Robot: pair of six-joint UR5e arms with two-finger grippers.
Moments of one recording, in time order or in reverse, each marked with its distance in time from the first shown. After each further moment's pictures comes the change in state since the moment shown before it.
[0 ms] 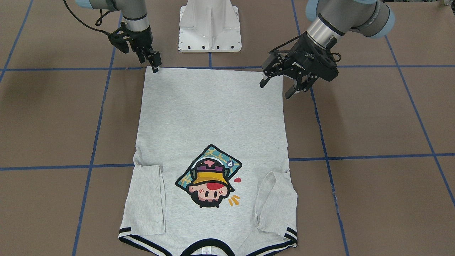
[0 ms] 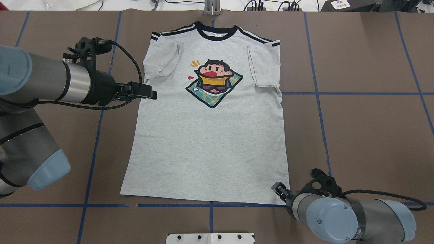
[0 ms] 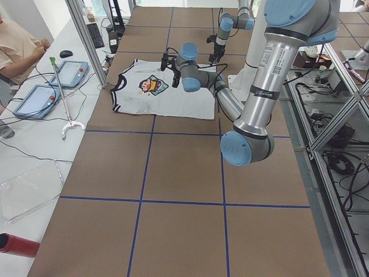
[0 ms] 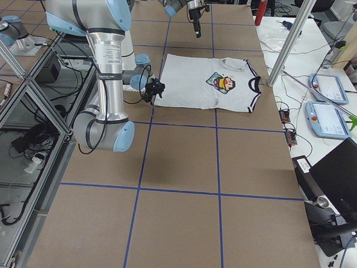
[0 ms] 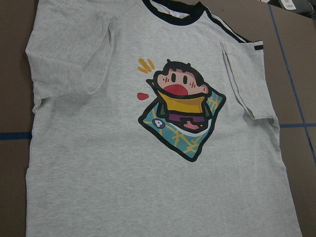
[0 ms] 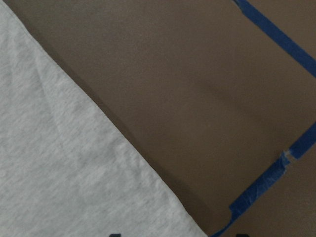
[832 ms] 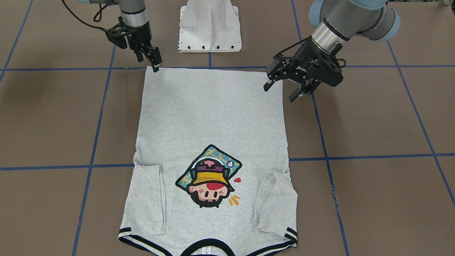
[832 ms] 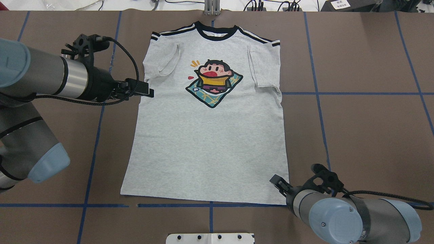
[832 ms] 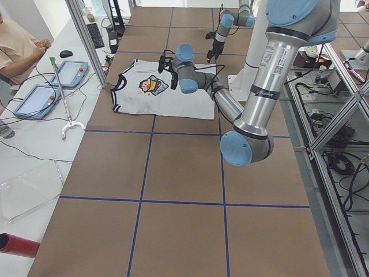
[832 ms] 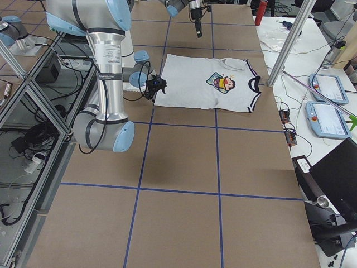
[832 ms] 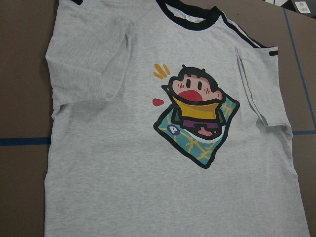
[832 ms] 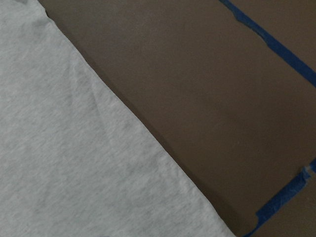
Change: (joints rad) left arm -0.022 -0.005 0.023 -0.001 -0.041 -0.001; right arm 0.001 0.004 0.028 -0.014 -0.072 -0.017
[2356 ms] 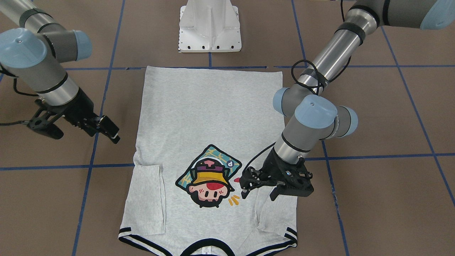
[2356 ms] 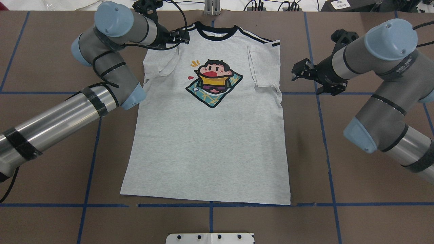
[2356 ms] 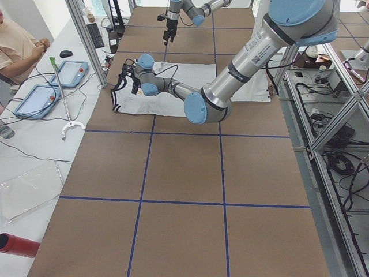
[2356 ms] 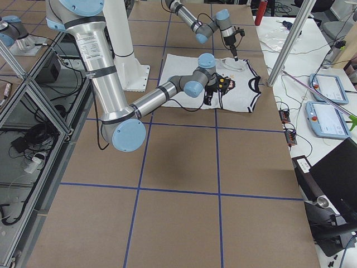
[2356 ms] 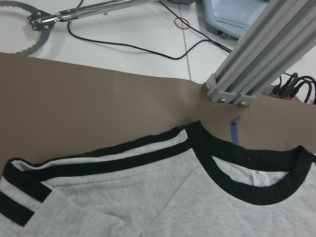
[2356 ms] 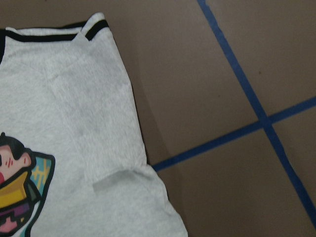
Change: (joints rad) left arm -0.071 -0.492 0.832 -0.285 0.133 0.002; right arm 0.716 0.222 -0.306 0.187 0.617 -0.769
